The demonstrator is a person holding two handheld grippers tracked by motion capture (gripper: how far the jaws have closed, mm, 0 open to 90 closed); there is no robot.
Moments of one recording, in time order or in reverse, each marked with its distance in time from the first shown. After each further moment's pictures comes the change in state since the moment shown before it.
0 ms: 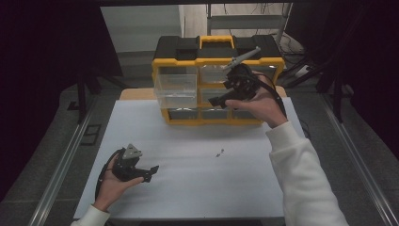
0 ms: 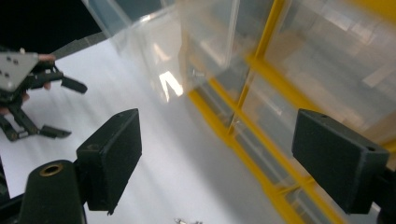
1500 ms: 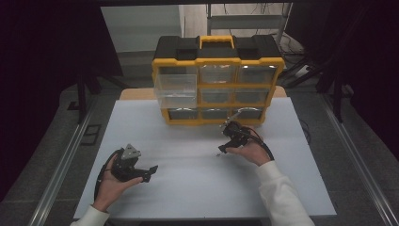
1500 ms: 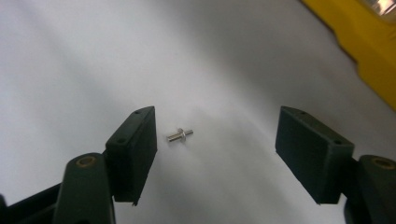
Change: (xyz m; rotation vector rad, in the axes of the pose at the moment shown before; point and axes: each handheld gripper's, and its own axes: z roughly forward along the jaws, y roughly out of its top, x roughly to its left) left arm -0.001 -0.002 -0.001 -0.009 0.006 -0.012; right arm -0.004 -0.156 0.139 0.341 -0.095 0.072
